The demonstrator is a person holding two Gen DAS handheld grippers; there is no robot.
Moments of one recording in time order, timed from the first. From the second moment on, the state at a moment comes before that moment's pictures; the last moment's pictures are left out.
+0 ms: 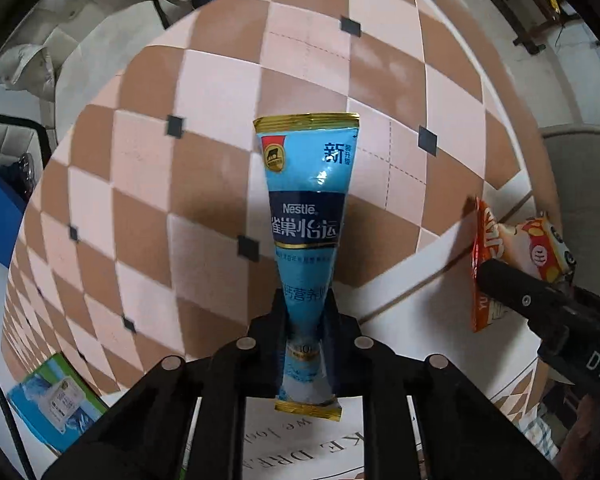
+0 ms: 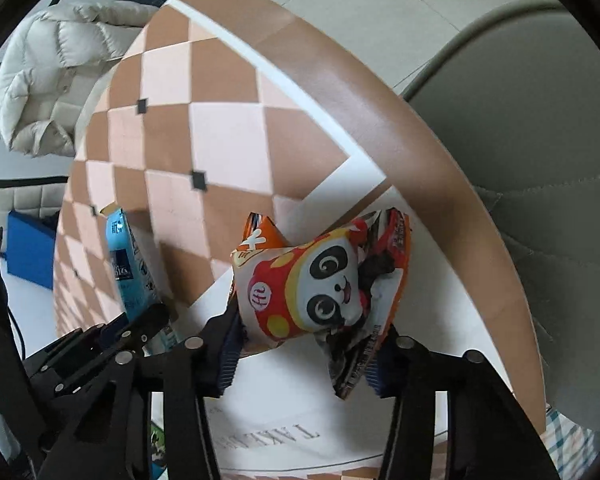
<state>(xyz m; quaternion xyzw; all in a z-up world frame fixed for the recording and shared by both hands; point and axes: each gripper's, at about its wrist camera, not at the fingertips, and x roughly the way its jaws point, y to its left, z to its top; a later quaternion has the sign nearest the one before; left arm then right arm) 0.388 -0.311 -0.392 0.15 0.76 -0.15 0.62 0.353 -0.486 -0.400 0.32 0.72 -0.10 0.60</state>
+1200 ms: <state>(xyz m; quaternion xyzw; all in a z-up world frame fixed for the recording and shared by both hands) 0.234 0.184 -0.226 -0.02 0.71 0.02 0.71 0.263 0.002 -0.225 0.00 0.71 0.19 0.68</state>
